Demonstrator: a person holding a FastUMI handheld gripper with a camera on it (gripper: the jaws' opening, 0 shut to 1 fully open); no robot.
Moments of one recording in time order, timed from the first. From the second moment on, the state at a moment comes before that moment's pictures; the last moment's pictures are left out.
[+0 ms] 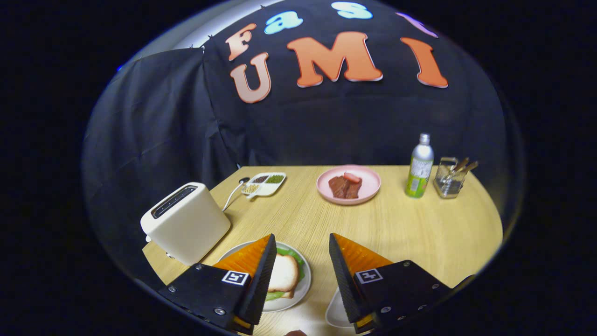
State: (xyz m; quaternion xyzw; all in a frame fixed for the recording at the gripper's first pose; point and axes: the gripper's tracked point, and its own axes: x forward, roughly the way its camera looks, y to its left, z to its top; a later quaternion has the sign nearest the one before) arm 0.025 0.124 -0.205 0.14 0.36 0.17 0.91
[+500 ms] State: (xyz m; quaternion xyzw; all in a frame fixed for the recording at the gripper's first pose) arm 0.036 0.060 -0.096 0.09 0.18 0.09 0.98
